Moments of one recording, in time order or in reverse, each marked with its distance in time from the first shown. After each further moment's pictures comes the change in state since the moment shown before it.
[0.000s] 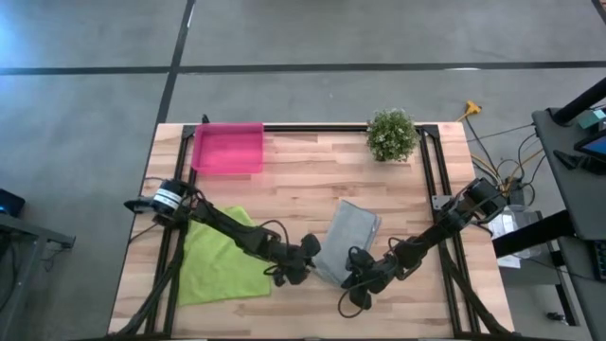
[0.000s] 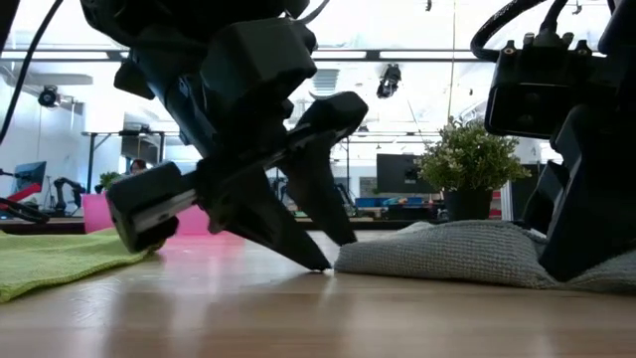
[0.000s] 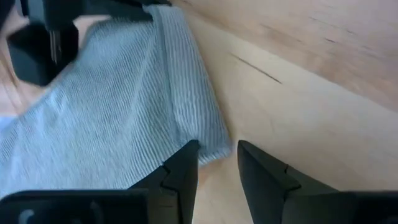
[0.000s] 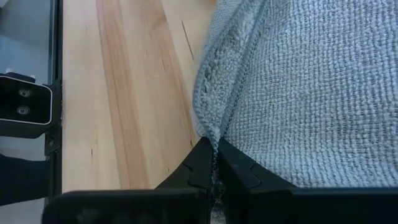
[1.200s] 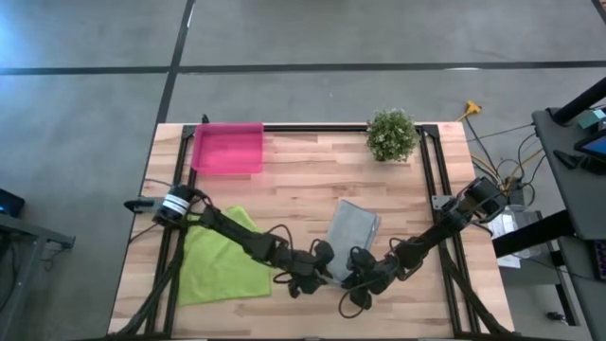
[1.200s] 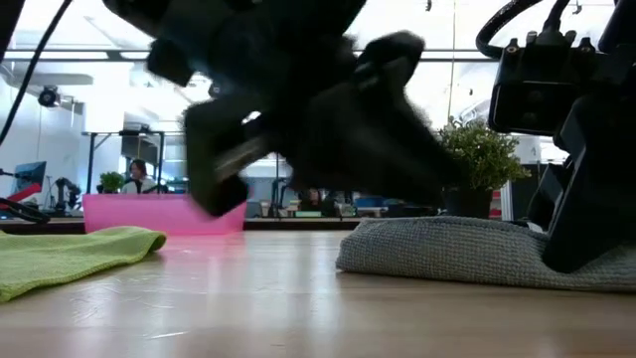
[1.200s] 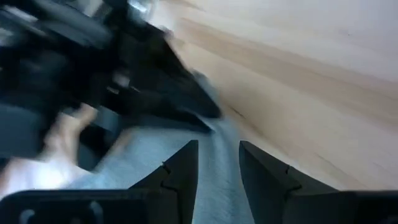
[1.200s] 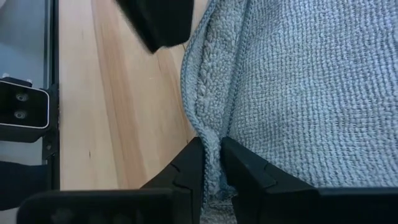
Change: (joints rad) left arm -0.017 0.041 0.156 0.186 0.016 -0.025; right arm 0.000 -0.010 0.000 -0.023 0.033 0.020
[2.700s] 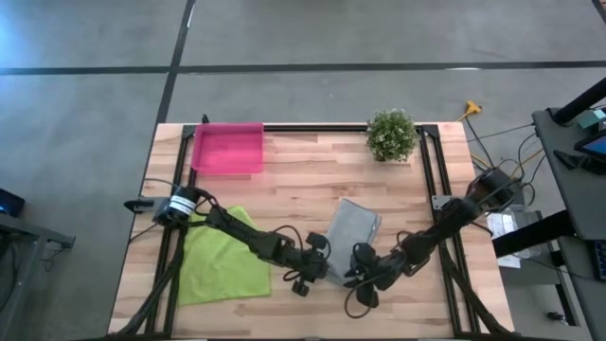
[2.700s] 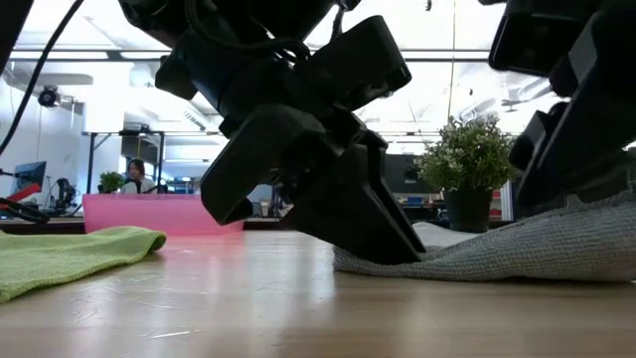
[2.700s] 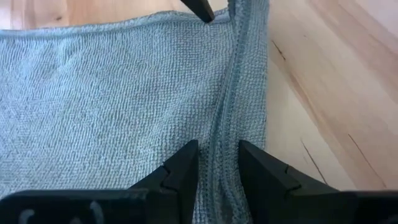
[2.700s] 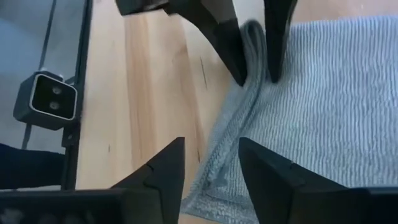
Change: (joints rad) left arm 0.027 0.053 0.046 -0.195 -0.075 -0.541; right arm 0.000 -0.147 0.000 -0.103 0.029 -0.193
